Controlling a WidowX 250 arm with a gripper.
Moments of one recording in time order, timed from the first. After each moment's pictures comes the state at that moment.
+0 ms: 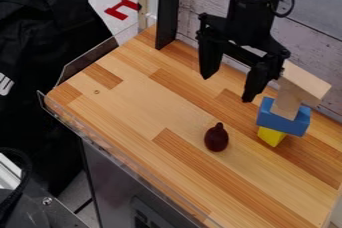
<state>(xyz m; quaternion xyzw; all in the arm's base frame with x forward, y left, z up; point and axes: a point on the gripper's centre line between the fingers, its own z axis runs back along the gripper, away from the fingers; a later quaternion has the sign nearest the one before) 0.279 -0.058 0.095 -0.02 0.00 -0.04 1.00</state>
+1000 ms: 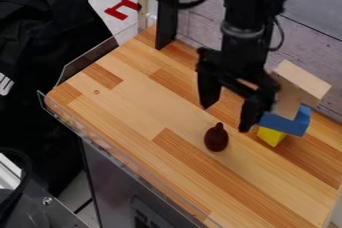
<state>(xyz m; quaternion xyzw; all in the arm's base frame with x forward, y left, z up) 0.268 -0.067 0.056 -0.06 0.01 -0.07 1.00</state>
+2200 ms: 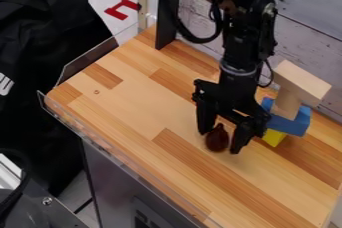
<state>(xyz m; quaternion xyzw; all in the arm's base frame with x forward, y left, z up) 0.276 -0.064 0.006 -0.04 0.04 -0.02 1.00</state>
